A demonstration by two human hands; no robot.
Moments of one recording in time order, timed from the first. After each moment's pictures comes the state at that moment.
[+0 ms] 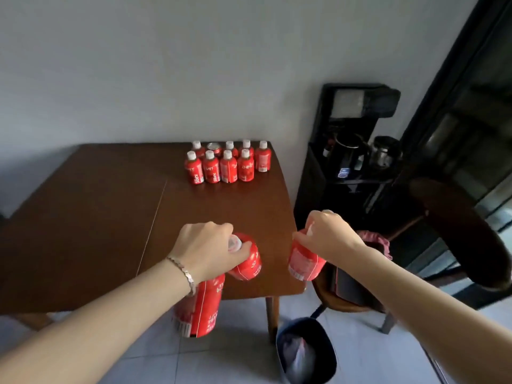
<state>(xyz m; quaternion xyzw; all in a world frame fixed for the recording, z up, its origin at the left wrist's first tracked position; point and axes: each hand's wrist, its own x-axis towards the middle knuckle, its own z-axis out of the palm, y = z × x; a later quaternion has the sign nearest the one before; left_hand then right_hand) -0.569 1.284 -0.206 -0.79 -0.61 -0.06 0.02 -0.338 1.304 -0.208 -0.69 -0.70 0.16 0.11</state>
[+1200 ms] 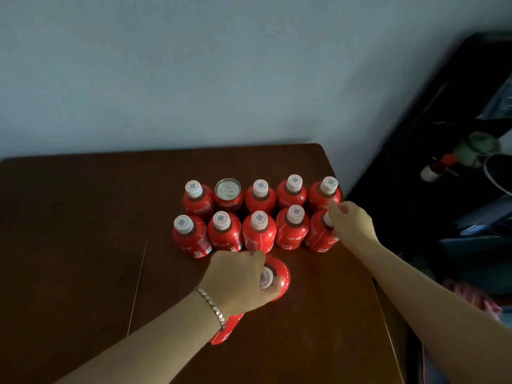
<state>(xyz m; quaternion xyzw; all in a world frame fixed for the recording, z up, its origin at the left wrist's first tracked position) -0.623 1.695 -0.339 -0.85 -0.52 -0.06 -0.06 -0.401 1.771 -0.369 -0.80 -0.45 0.33 0.23</state>
